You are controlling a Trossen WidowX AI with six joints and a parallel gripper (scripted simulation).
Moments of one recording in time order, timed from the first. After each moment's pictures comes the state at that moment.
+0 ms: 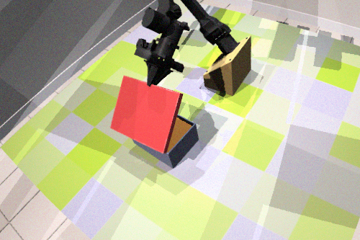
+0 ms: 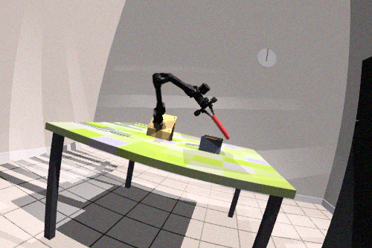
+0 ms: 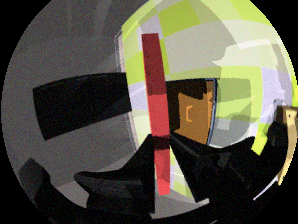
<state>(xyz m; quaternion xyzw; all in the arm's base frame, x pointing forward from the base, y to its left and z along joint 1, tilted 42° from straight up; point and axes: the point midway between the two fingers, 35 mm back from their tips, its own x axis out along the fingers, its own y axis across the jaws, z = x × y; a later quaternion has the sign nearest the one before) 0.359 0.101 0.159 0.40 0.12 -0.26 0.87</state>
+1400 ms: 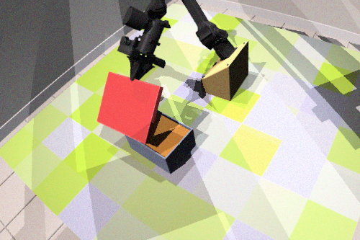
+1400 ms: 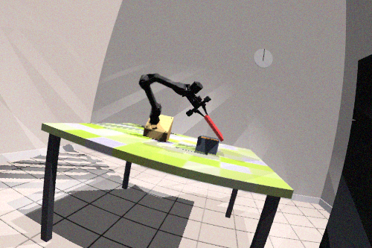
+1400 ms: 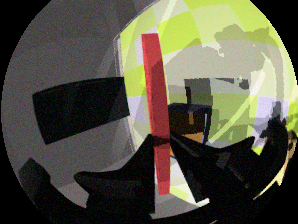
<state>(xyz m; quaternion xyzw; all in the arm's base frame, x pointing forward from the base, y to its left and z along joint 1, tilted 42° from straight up) 0.348 0.035 0.208 0.39 0.13 -0.26 0.87</state>
